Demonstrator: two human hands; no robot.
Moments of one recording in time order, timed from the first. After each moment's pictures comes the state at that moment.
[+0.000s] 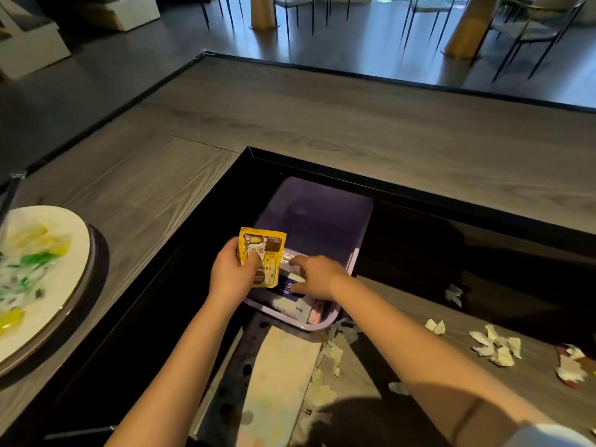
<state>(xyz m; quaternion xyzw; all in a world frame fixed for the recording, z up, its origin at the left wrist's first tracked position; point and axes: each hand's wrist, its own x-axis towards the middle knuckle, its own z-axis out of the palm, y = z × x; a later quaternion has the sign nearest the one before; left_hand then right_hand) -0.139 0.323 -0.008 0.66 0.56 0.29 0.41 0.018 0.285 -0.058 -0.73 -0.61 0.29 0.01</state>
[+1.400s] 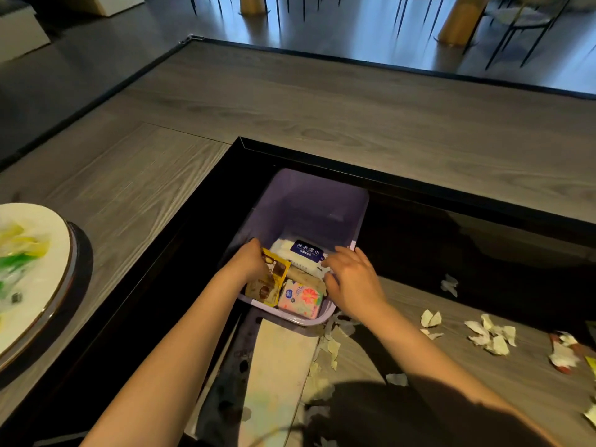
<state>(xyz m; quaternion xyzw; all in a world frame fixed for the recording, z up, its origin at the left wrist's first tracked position) -0.107 0.366 -0.056 0.77 0.56 -0.07 0.29 0.036 0.221 -0.068 -0.78 -0.59 0.12 0.18</state>
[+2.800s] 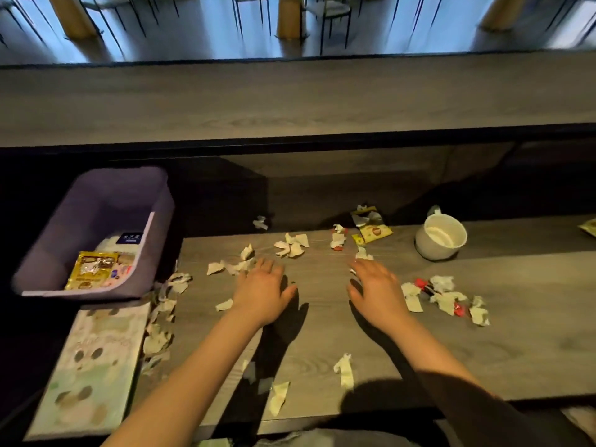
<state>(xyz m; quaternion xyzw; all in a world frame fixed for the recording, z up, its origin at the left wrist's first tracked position) 0.043 0.018 -0.037 0.95 0.22 -0.15 0.13 0.162 -0.168 -0.069 -0.92 -0.34 0.12 0.13</state>
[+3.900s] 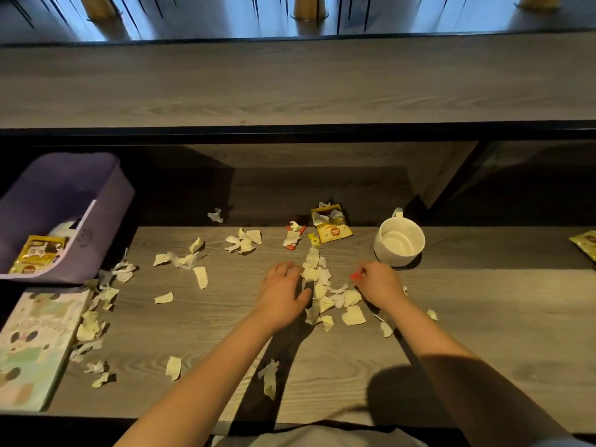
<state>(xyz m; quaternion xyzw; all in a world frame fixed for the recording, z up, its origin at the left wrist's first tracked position) 0.143 -0.099 -0.088 0.93 0.26 -0.08 0.25 0.298 -0.238 -0.118 -0.93 -0.27 0.23 0.13</state>
